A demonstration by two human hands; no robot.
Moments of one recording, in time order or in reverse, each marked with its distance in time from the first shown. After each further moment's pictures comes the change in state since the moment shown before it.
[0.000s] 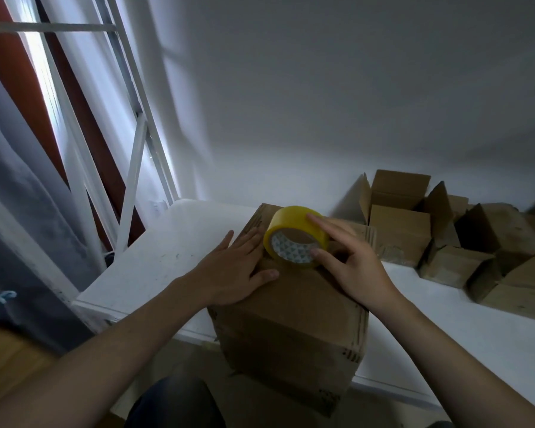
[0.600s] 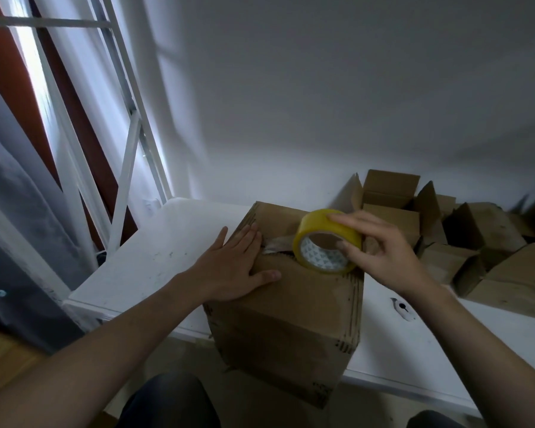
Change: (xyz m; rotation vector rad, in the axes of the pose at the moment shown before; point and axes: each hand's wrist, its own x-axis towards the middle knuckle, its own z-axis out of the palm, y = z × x) left_hand 0.001 0.013 -0.003 0.064 -0.083 -0.082; right_hand -0.006 -0.001 -0.054 -0.096 -0.041 -0.055
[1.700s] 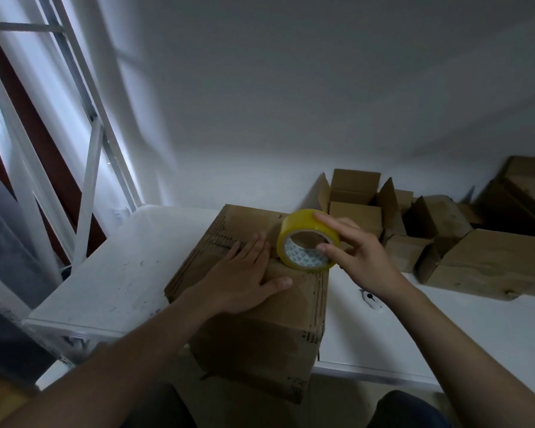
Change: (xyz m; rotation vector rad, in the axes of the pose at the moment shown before) left_hand 0.011 0.068 -0.004 -0.135 -0.038 0.106; right_hand -0.027 0.002 -0.017 0.066 0.025 0.177
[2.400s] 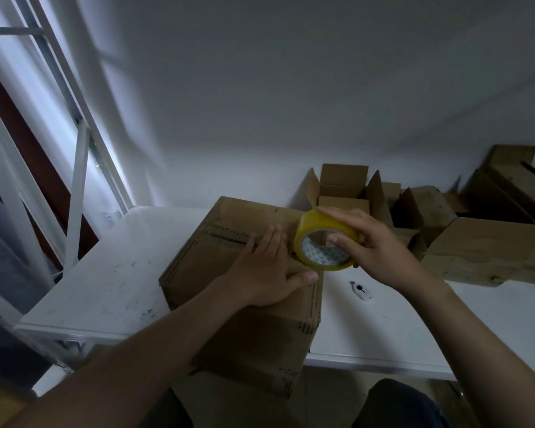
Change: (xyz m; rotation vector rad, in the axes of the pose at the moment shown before) left_hand 0.025 0.055 -0.003 0.023 0.028 0.031; right_hand -0.021 -0.015 -0.040 -0.161 -0.023 -0.004
